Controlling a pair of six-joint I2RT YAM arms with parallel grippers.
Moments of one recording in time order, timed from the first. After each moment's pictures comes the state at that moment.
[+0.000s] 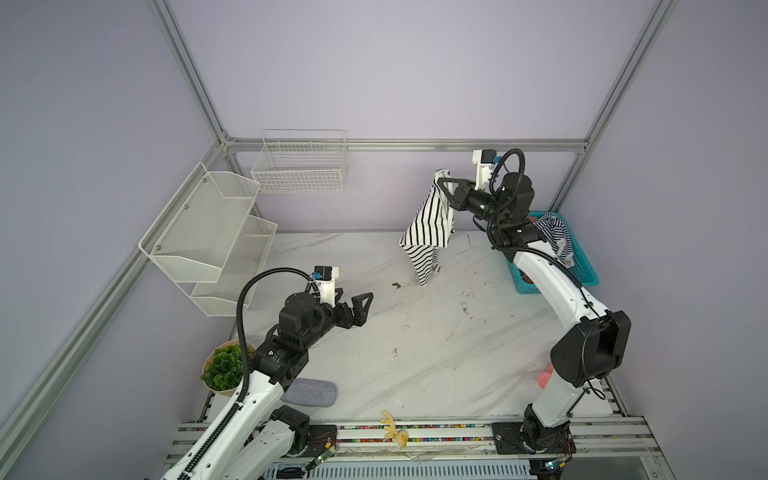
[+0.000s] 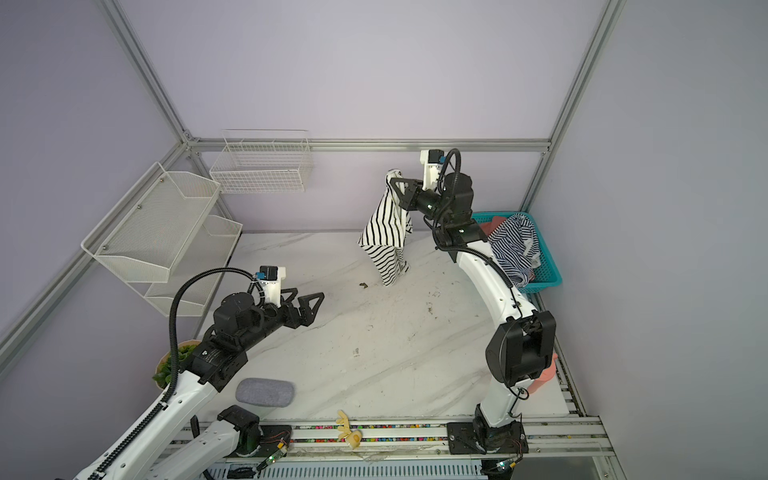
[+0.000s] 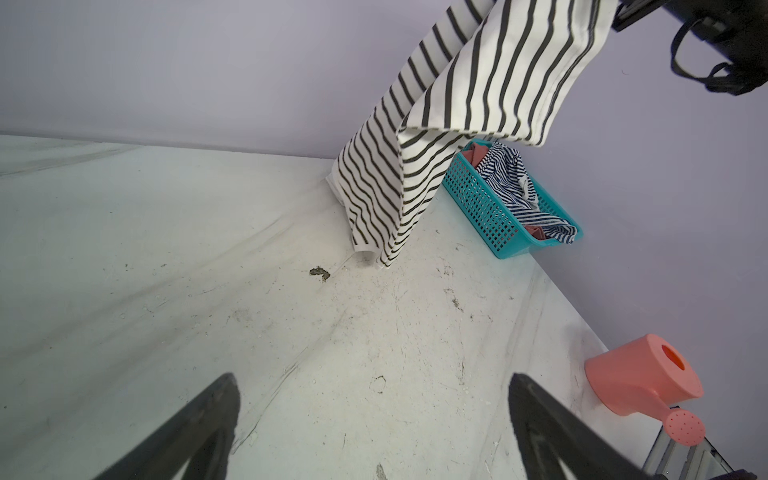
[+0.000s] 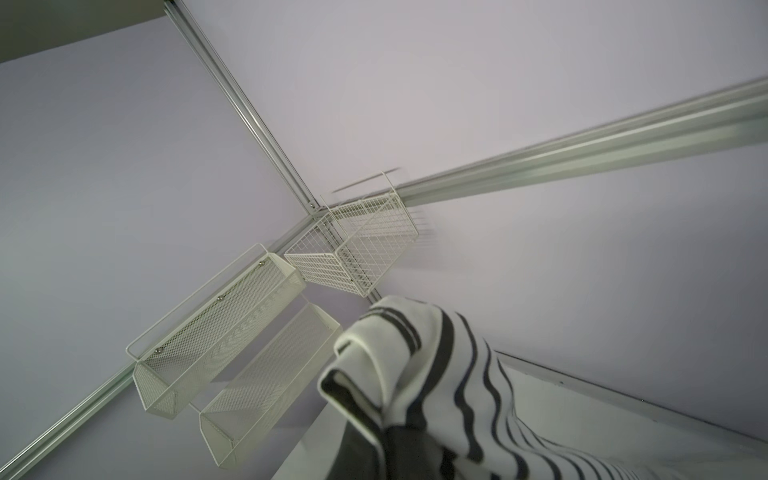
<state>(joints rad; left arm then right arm) -0.39 0.80 0.72 -0.21 0.16 -0.37 0.31 1.75 1.72 0.10 -0.52 0.59</state>
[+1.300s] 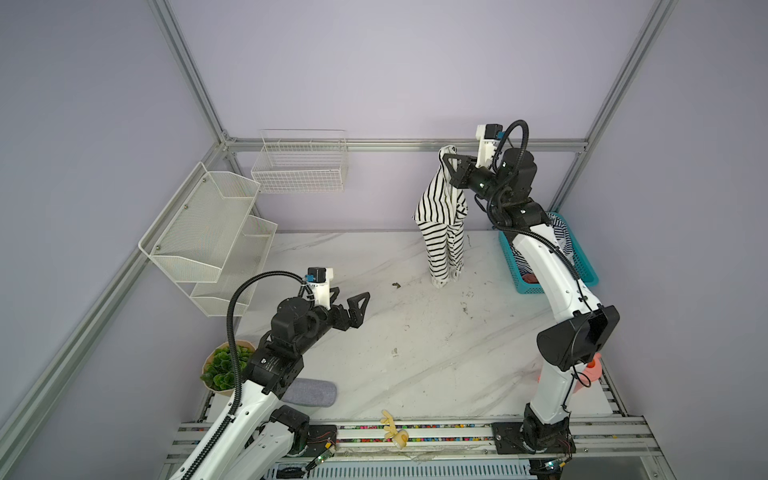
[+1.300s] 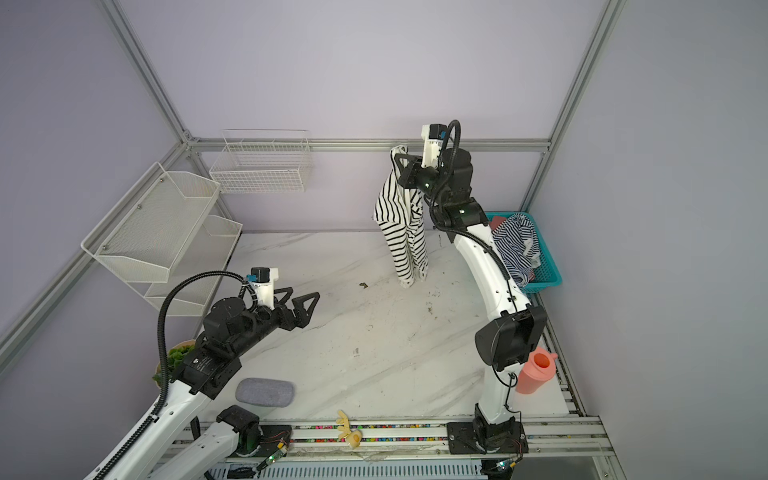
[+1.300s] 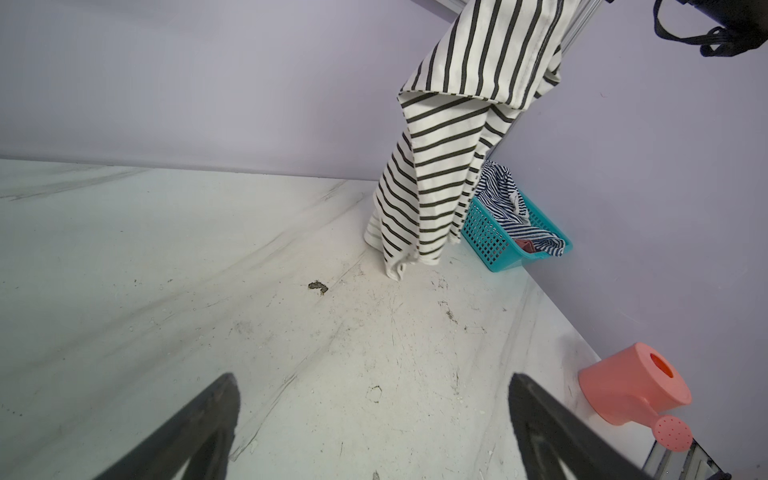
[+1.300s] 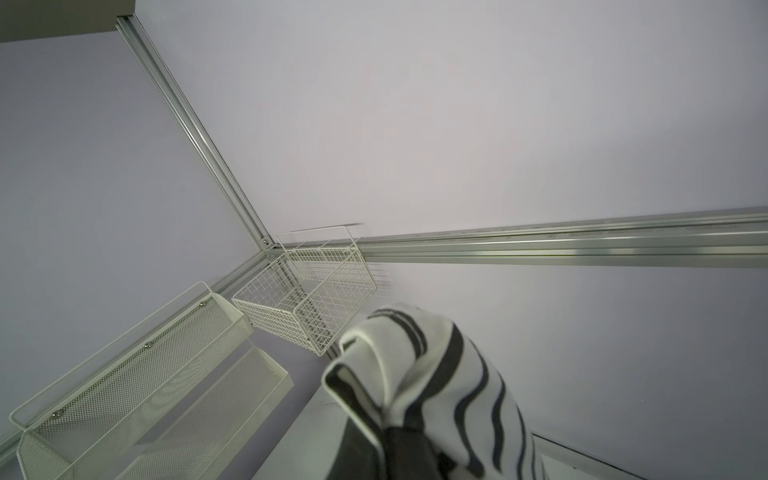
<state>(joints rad) -0.39 0.72 0.72 -0.23 0.15 -0.37 0.33 1.91 2.18 -0.19 -0.37 0.44</state>
